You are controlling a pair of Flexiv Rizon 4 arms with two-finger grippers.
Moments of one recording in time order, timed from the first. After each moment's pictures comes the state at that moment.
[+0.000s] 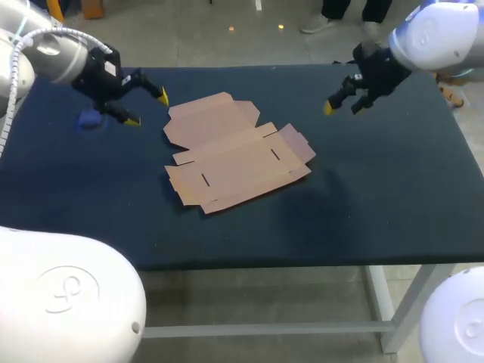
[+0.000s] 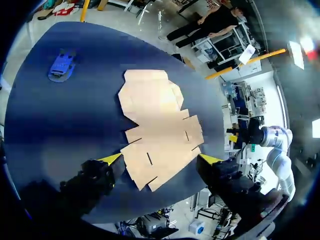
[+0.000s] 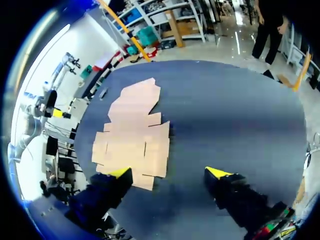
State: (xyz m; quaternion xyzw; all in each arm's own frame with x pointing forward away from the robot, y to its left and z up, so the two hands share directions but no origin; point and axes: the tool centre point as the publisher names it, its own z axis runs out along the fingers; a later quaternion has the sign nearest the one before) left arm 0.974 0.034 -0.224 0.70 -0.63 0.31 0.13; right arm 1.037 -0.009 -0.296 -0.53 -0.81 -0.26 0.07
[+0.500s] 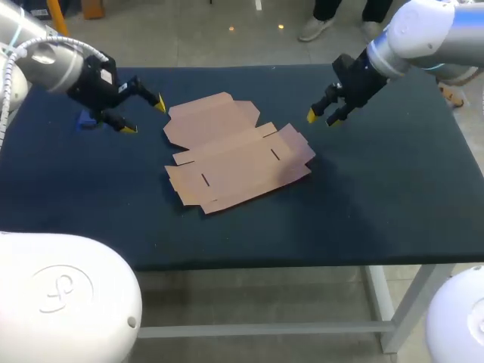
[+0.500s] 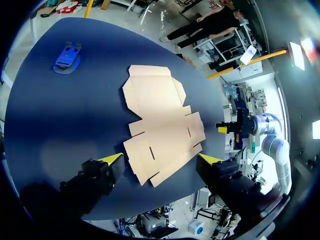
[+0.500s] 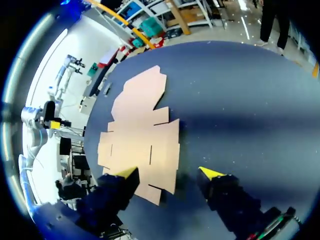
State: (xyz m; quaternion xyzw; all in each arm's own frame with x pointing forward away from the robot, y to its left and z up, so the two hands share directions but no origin) left arm 0.955 0.038 -0.230 0.71 -0.62 0.31 0.13; right arm 1.053 0.030 -0.342 -0.52 -0.80 -0.26 0.16
